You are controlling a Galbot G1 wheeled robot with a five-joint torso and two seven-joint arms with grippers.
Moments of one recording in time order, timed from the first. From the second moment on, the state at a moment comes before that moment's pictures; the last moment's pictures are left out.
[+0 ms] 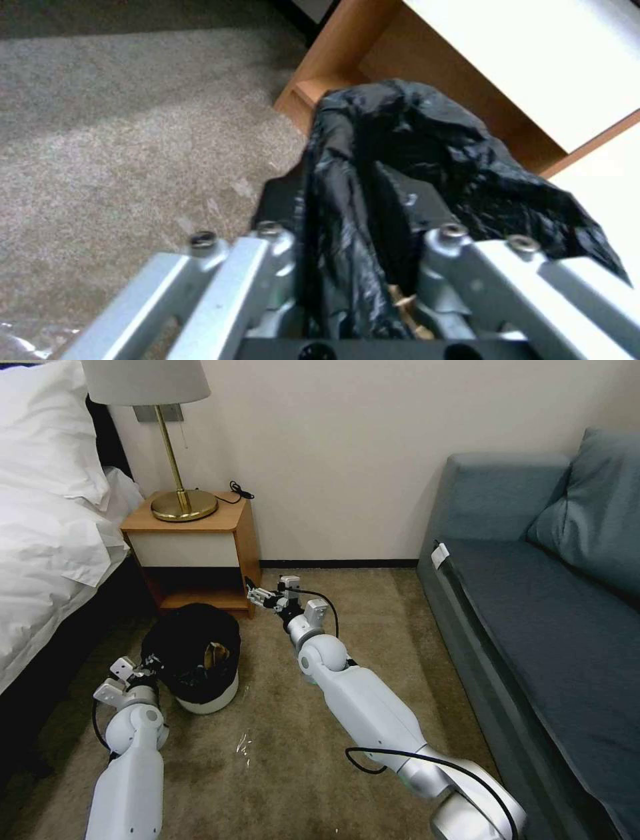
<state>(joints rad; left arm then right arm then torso) 0.98 -1.39 -0.84 -1.38 -0.73 0.16 -0.15 -0.50 1.60 -0.15 1.13 0.64 0.08 0.03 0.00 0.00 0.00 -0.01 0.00</state>
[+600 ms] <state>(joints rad) 1.04 -1.36 -0.84 -1.49 -0.76 0.19 -0.20 -0.53 1.60 -0.16 1.17 0.63 0.09 0.06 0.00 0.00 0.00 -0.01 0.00</state>
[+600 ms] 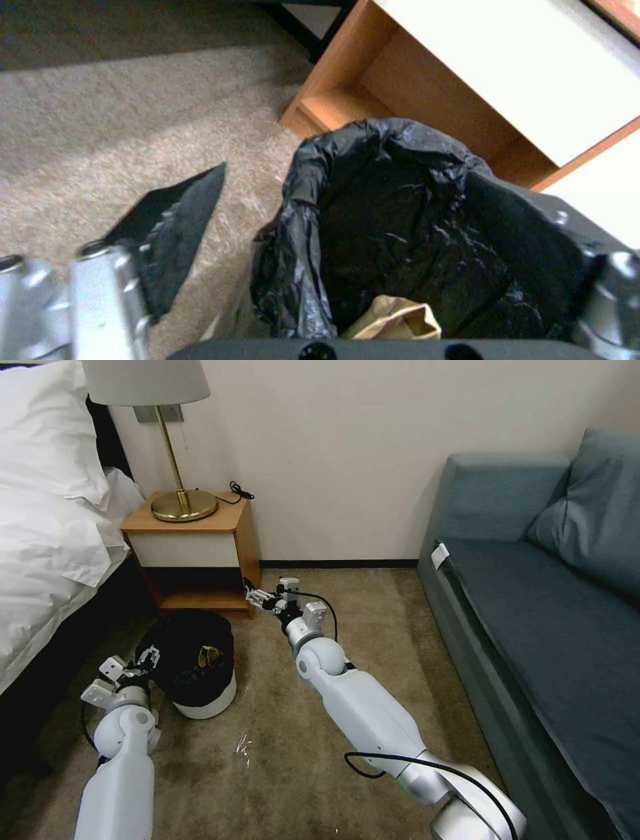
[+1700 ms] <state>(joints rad) 1.16 -1.15 -0.76 -1.77 -0.53 0.19 -0.21 -0.63 1.46 -0.09 1.31 0.56 -0.02 0.27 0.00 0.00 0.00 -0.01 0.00</state>
